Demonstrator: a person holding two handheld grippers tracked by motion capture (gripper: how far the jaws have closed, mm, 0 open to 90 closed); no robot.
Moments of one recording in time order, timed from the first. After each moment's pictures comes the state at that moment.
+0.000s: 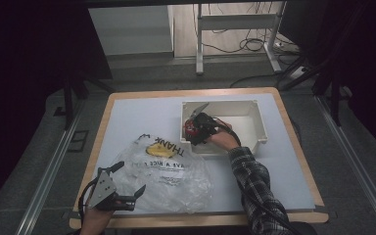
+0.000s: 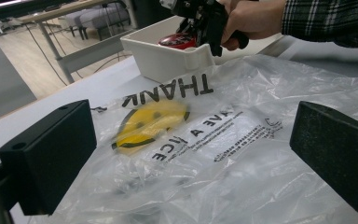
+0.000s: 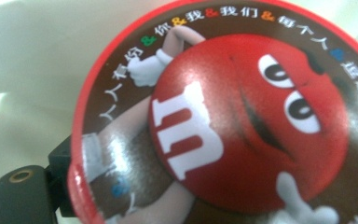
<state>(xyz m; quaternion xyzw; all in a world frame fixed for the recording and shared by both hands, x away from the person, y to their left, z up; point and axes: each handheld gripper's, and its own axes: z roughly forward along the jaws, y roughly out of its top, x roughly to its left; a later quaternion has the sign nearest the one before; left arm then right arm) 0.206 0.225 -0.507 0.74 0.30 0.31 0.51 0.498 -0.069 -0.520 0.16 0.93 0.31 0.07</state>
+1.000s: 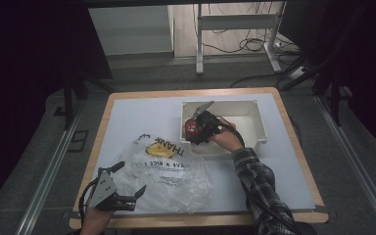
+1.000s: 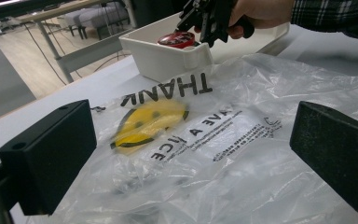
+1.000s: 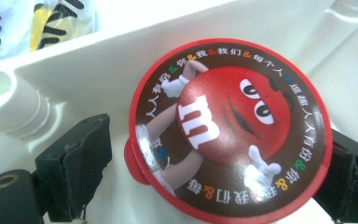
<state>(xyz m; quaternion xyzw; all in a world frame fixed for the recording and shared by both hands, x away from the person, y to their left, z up) 0.206 0.224 -0.507 0.74 0.29 0.31 0.51 0.488 -0.079 -0.500 0.16 0.92 0.34 0.09</state>
